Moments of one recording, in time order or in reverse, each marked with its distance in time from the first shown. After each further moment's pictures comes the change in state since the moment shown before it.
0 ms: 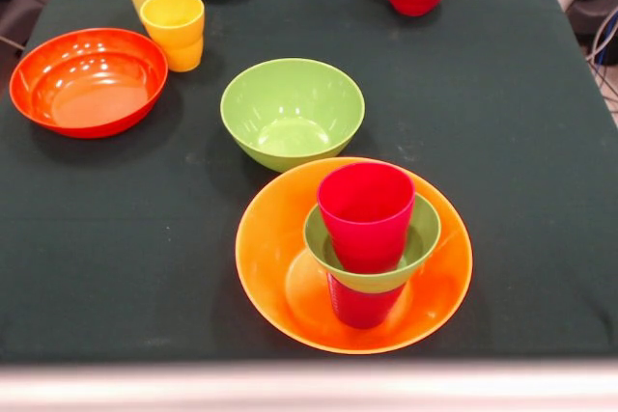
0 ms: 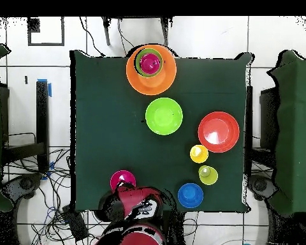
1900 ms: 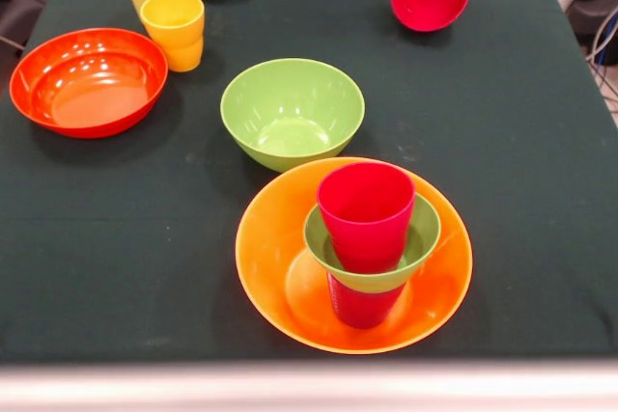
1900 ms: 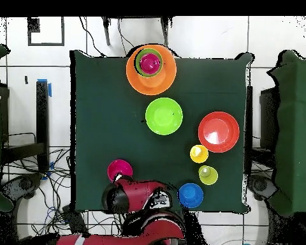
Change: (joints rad) arm -0.117 -0.001 0.122 -0.003 0.000 -0.052 0.000
